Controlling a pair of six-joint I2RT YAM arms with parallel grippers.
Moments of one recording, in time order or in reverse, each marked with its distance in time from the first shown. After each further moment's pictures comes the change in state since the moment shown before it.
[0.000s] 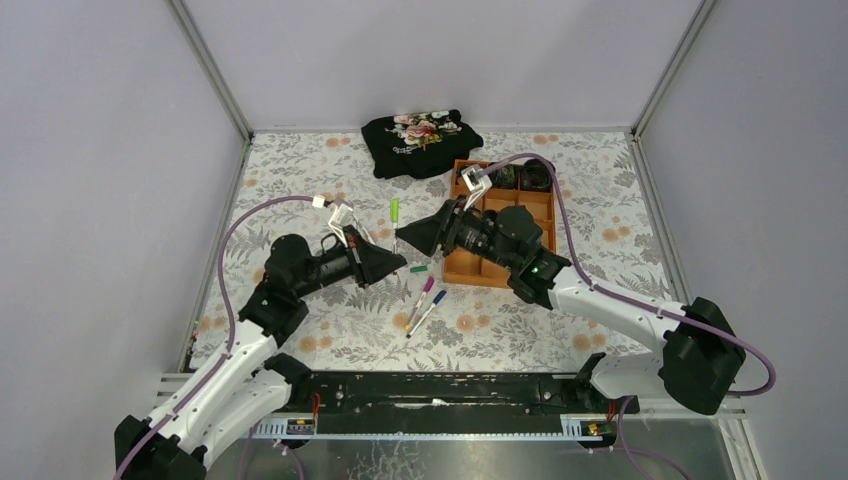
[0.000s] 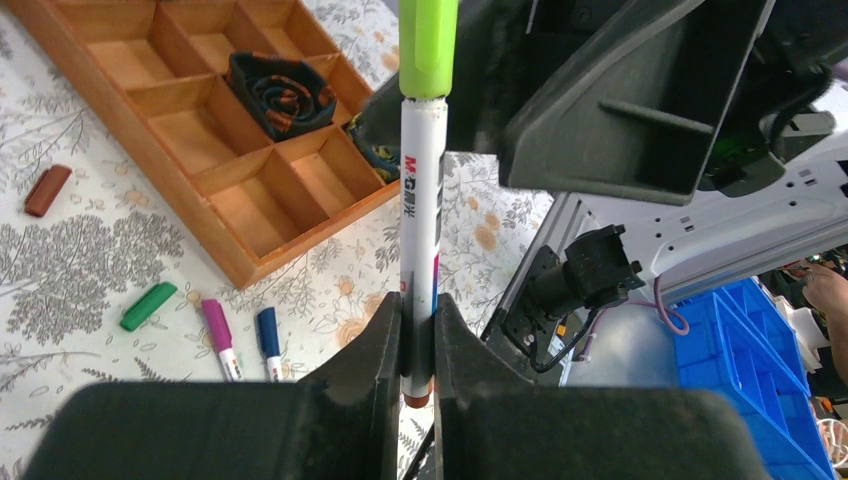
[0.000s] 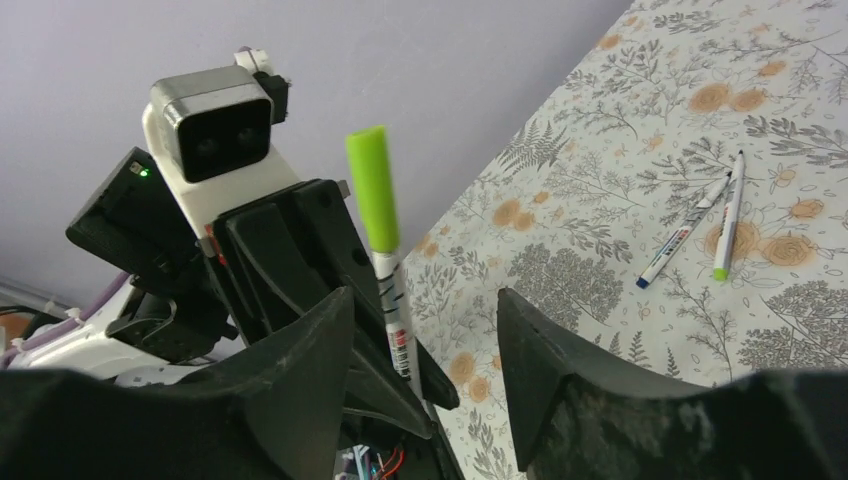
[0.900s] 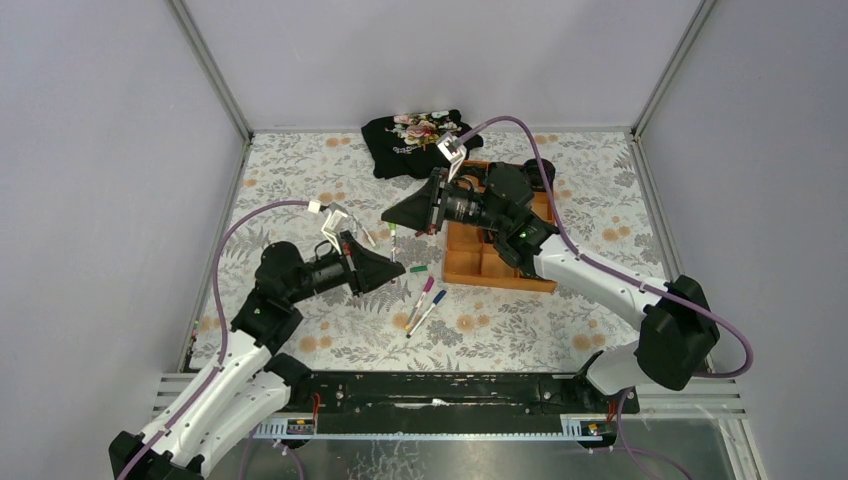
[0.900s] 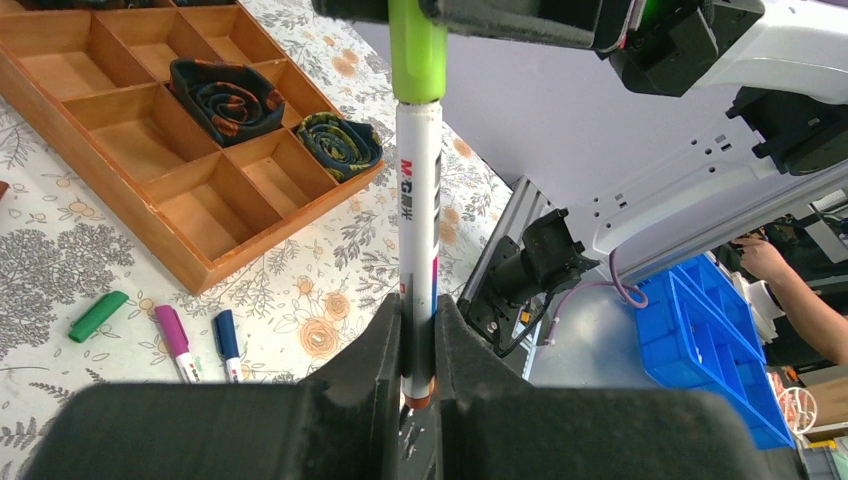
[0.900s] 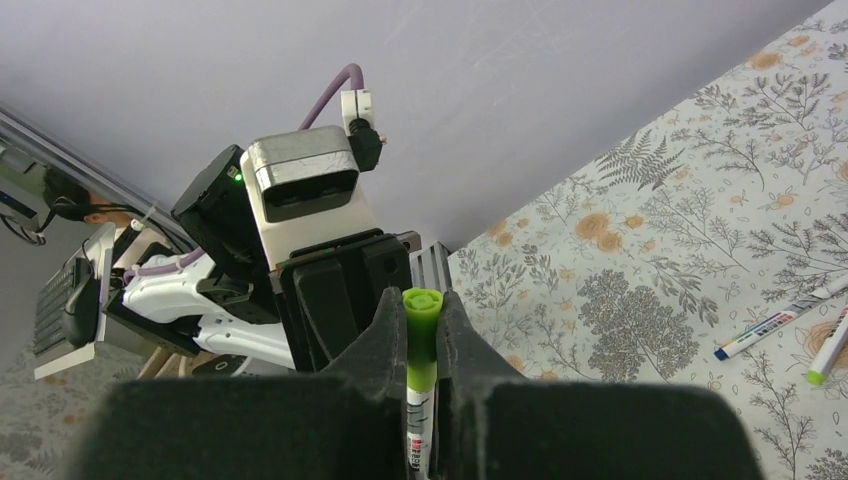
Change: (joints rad) left arm 0.001 -0.094 0.000 -0.011 0.049 -0.037; right arm -0.067 0.163 0.290 -0.073 -0.370 -0.025
